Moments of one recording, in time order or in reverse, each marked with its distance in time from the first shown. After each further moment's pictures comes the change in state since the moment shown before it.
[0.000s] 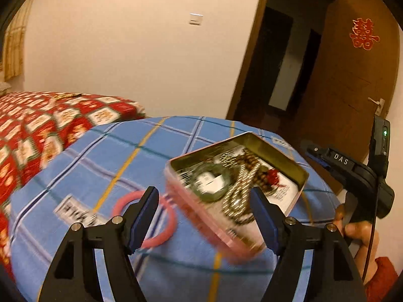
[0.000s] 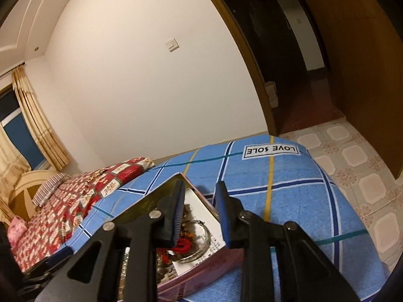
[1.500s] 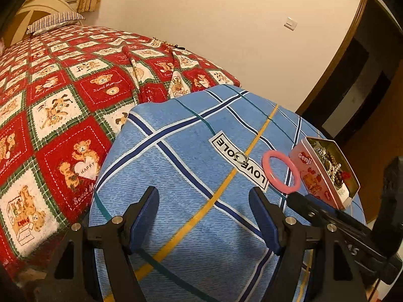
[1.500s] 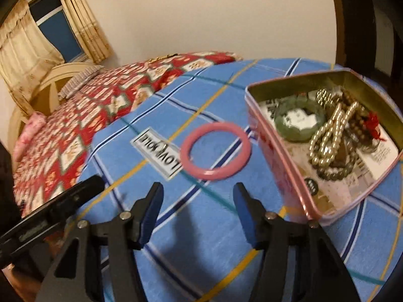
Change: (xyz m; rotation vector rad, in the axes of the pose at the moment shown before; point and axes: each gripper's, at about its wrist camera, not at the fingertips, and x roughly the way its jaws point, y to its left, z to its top) left arm -0.057 0.138 -0.060 -0.379 0.091 0.216; right arm 0.035 0.188 -0.133 -0.341 0.480 0.167
